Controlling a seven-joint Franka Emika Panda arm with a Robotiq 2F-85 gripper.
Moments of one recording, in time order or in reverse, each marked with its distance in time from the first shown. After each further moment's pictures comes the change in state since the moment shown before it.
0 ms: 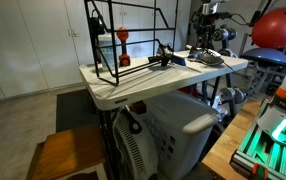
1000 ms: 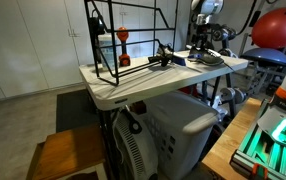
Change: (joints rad) arm -0.142 0.300 0.100 0.291 0.159 -0.067 -0.106
